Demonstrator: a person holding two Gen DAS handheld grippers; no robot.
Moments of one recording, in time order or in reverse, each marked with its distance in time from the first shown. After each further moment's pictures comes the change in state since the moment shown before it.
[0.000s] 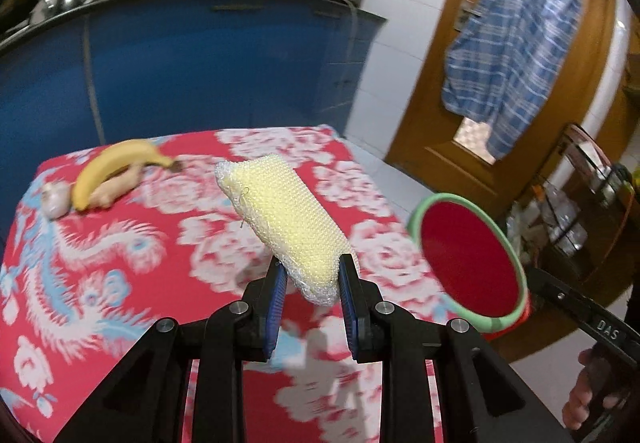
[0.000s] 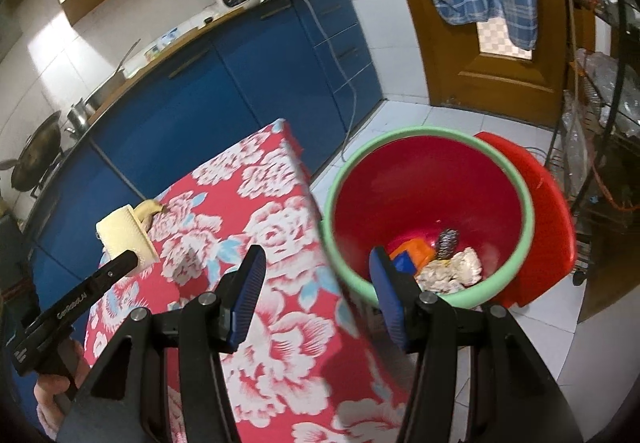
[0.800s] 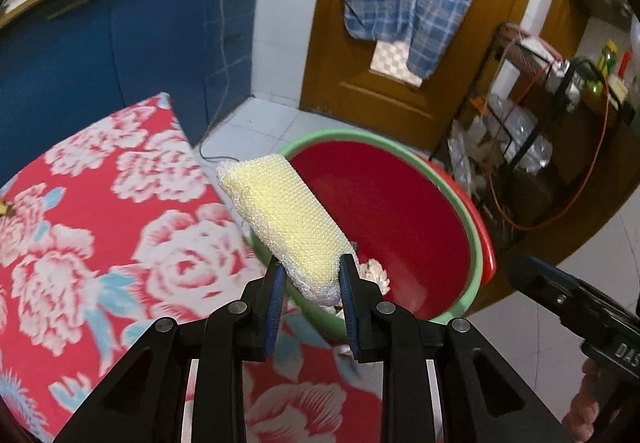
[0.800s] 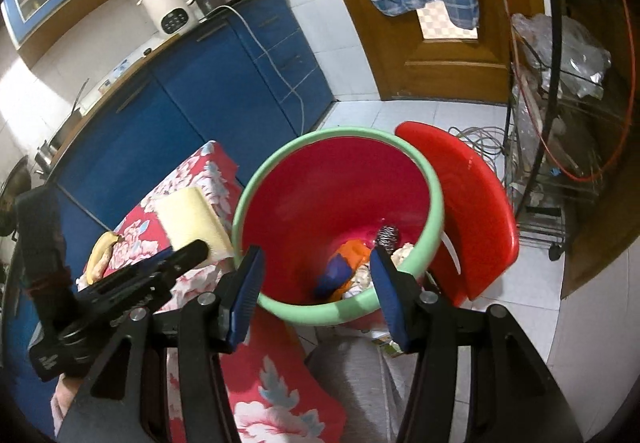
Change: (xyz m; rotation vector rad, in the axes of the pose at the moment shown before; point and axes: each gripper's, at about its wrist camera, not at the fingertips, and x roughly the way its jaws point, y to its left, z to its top) left arm 0.106 -0.150 -0.013 0.260 0.180 -0.178; right arm -0.008 -0.092 -0.002 0.141 -0.009 -0.081
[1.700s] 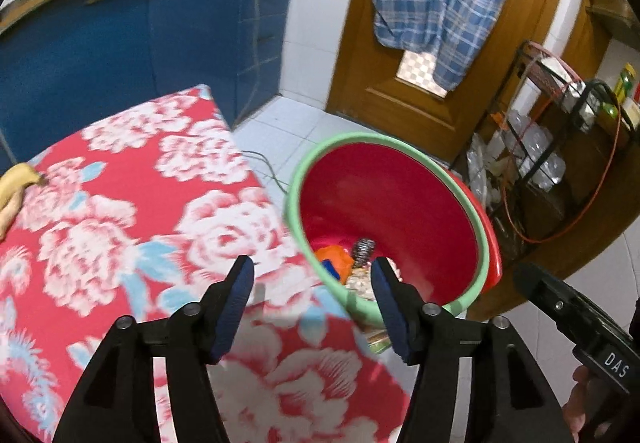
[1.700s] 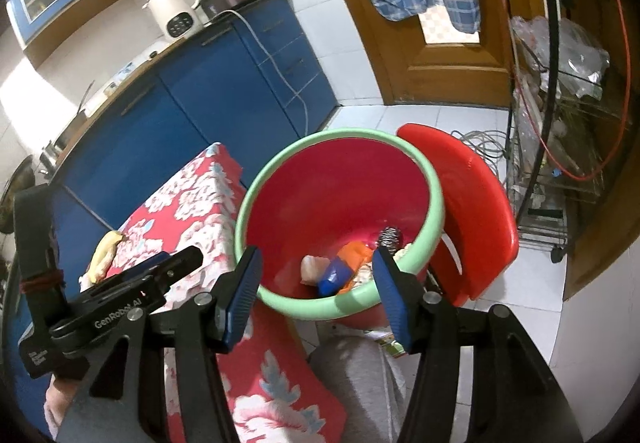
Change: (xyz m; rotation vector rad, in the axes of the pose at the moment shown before) left arm -0.040 0.020 -0.015 -0.098 -0.028 0.080; right arm -0.012 0.015 -0.009 -0.031 -0.030 0.026
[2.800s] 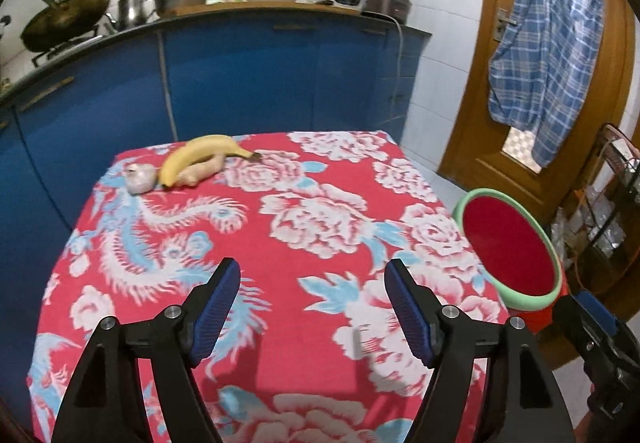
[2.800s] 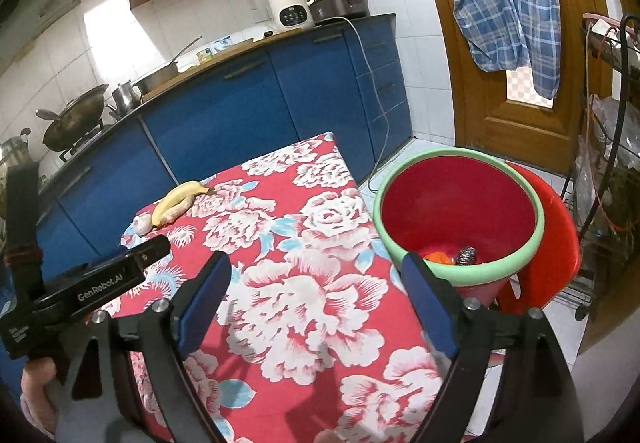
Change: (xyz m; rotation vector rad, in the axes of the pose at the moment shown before) left arm -0.134 0.112 -0.076 -0.216 -0.213 0.341; right arm -0.034 0.128 -0.072 -0.263 -0.090 0.140
